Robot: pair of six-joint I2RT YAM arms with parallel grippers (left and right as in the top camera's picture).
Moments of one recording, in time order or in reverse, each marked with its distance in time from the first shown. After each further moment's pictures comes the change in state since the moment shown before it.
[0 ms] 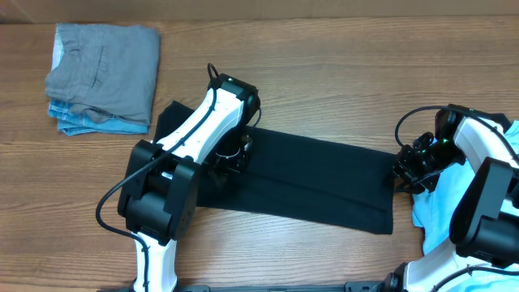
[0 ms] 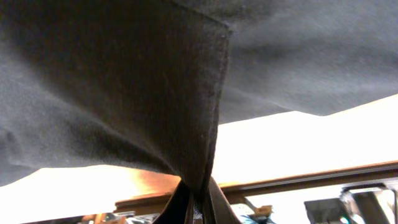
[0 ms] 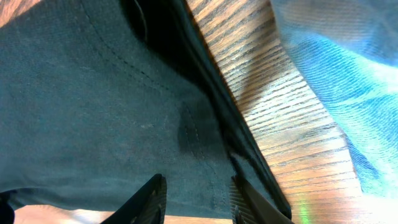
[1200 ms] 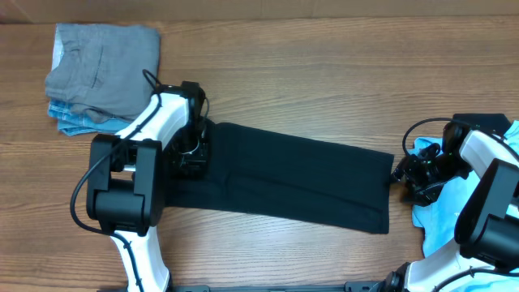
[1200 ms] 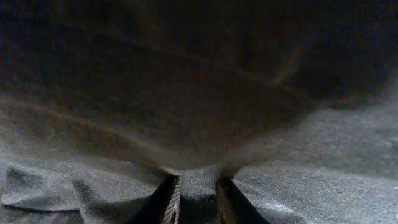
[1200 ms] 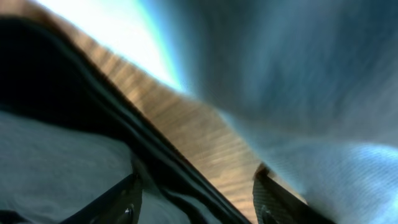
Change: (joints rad) left arm 0.304 -0.011 -0.217 0.400 -0.047 -0.057; right arm -0.079 -0.008 -0.119 0.141 -0.002 -0.002
